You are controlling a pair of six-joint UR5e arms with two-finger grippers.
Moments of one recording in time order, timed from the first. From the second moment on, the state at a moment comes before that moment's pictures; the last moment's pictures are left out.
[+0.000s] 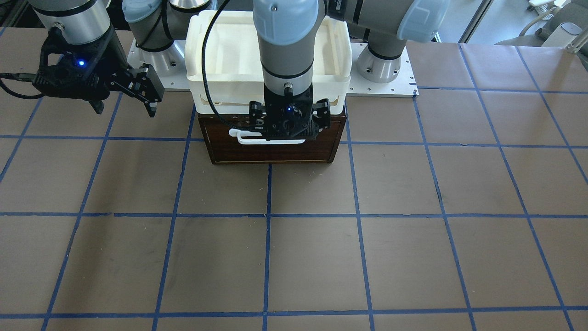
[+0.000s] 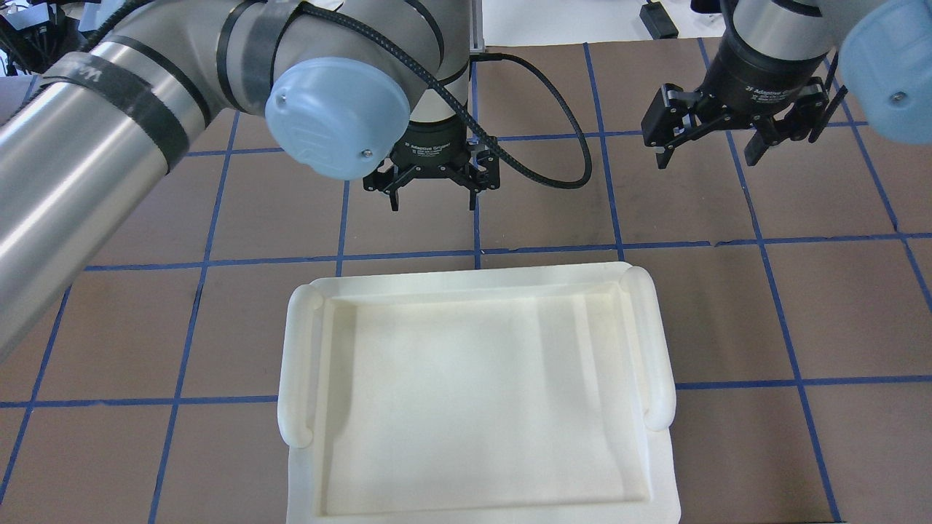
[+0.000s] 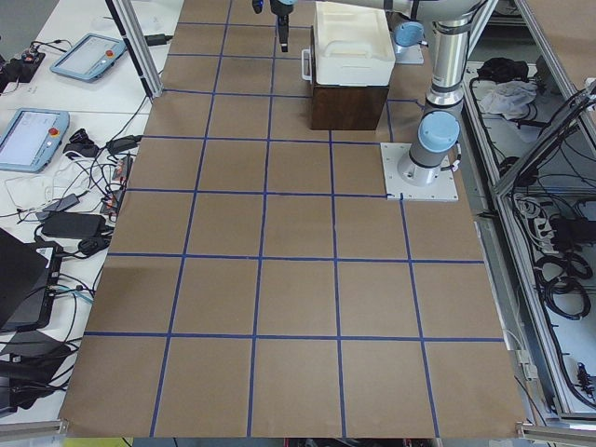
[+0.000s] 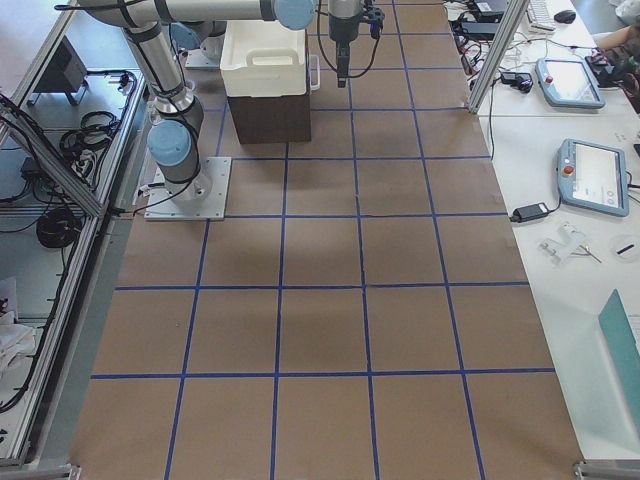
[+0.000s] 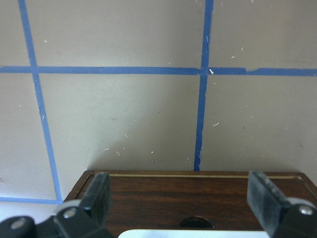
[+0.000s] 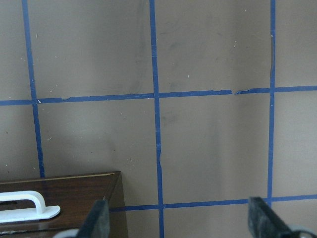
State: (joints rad) left arm -1.96 -1.81 -1.41 -1.59 1.62 -0.41; right arm 1.56 -1.60 1.58 -1.57 -1.60 0.02
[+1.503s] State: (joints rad) left arm -1.66 -1.49 -1.54 -1.63 1.60 -0.08; right arm 1.56 -1.60 1.58 -1.58 -1.60 0.02
